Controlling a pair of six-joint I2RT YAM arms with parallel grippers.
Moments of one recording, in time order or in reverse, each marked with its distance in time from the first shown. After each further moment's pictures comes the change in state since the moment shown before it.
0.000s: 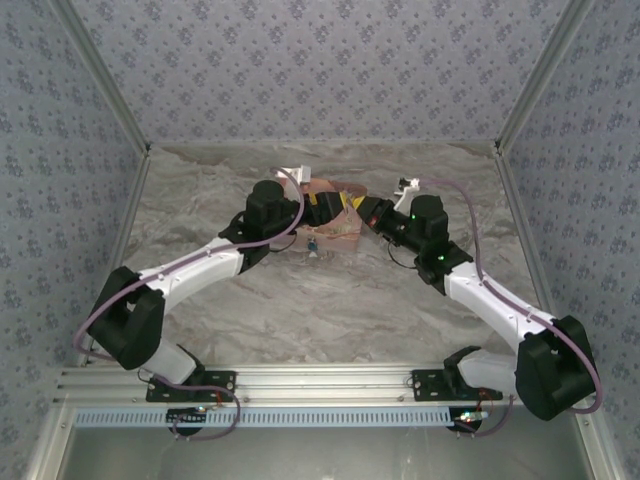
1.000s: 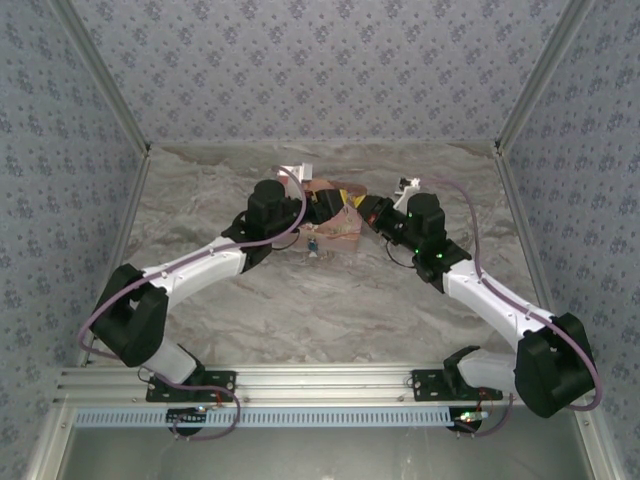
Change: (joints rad) left arm -0.006 0.006 0.002 0.059 -0.009 -0.007; right arm 0.001 0.015 0.014 -0.047 0.064 0.022
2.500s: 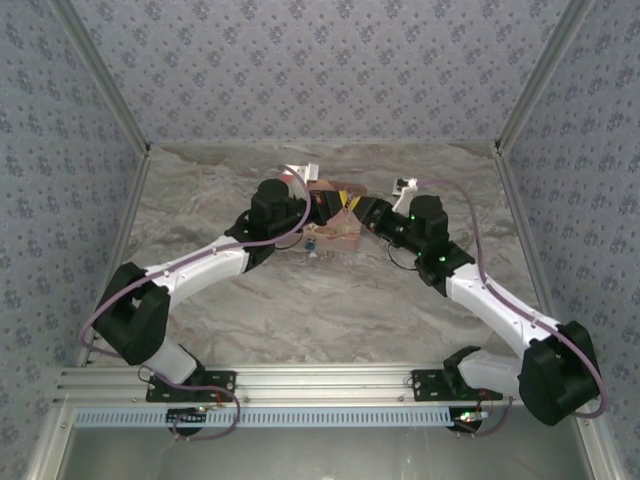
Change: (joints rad) left arm -0.013 0.014 0.028 -0.007 0.032 0.034; right arm 0.002 -0.056 -0.001 -0.011 -0.060 -0.107
